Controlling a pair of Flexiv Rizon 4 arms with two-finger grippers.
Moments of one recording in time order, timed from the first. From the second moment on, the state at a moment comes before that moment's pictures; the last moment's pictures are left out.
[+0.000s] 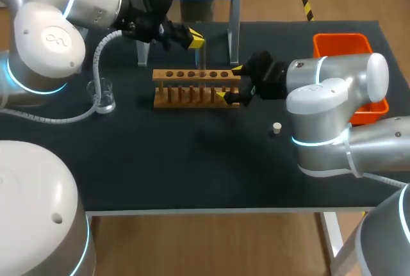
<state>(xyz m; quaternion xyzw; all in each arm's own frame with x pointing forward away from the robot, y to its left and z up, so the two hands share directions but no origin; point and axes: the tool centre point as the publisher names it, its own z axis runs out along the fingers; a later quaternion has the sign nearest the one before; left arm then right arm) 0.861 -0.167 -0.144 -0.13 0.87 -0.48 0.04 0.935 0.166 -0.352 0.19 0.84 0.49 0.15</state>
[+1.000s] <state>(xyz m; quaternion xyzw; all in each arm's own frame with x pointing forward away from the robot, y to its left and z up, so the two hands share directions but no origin) 0.860 -0.168 -0.144 -0.13 0.87 -0.48 0.04 0.893 0.167 -0.306 0.12 0.82 0.54 0.15</state>
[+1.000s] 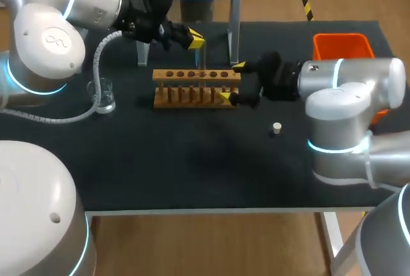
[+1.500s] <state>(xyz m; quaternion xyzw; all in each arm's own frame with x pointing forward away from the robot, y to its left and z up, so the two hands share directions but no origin) 0.860 -0.168 -0.144 -0.13 0.87 -0.48 0.04 0.853 0.163 -0.261 0.04 0.76 0.64 0.08</state>
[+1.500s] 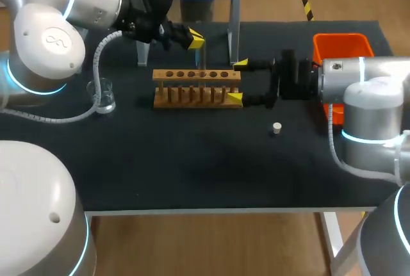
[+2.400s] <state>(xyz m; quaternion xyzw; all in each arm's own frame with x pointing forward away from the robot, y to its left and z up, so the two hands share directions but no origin) 0.860 -0.168 -0.144 -0.13 0.87 -0.48 0.04 0.857 0.220 -0.214 0.00 0.73 0.68 -0.03</state>
